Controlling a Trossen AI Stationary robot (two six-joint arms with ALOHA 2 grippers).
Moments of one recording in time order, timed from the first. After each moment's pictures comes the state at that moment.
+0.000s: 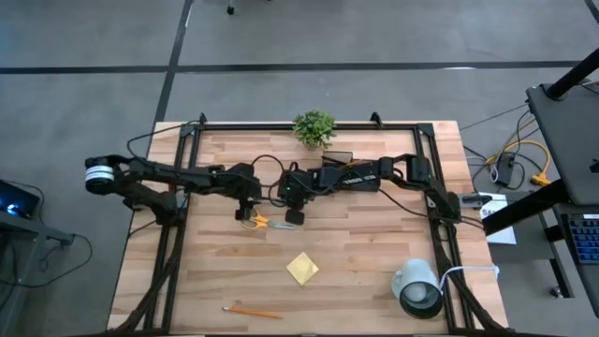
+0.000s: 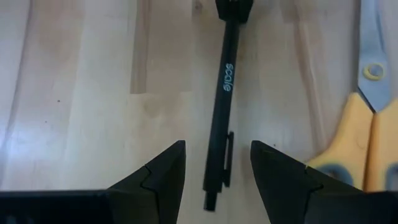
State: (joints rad) left arm 0.27 1.32 0.48 -0.06 0.05 0.29; right arm -0.10 2.23 1.55 -0.36 -0.02 0.07
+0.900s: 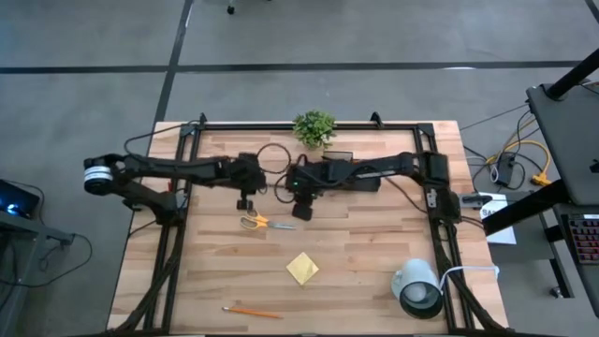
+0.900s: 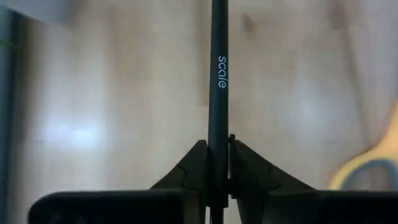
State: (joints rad) left arm 0.28 1.30 0.68 -0.34 -0.11 0.43; right arm -0.09 2.05 1.55 -0.60 0.04 0.17
